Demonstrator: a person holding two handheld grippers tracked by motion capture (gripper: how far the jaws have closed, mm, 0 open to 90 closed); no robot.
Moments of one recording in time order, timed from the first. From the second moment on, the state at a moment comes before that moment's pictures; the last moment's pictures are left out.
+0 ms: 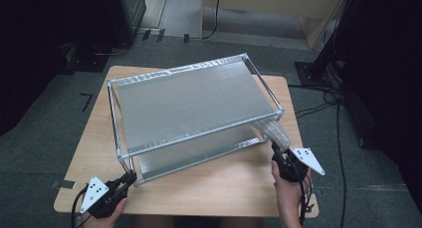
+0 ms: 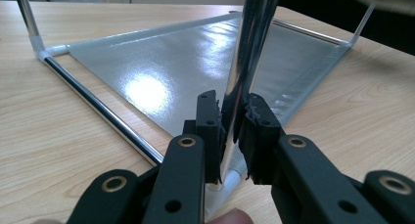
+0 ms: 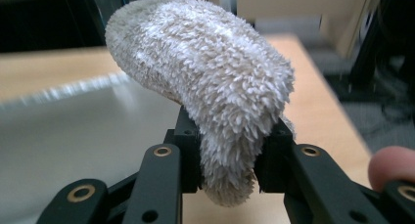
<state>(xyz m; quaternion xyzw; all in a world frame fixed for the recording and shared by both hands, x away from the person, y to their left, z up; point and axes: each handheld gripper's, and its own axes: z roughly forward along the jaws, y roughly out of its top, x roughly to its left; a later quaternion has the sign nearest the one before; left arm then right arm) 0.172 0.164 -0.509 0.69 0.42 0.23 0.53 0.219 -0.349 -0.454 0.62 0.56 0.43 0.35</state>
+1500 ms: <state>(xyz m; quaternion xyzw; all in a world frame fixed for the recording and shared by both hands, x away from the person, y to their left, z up) 0.173 0.164 -0.509 0.69 0.42 0.23 0.54 0.200 -0.367 -0.437 0.61 0.52 0.45 0.39</state>
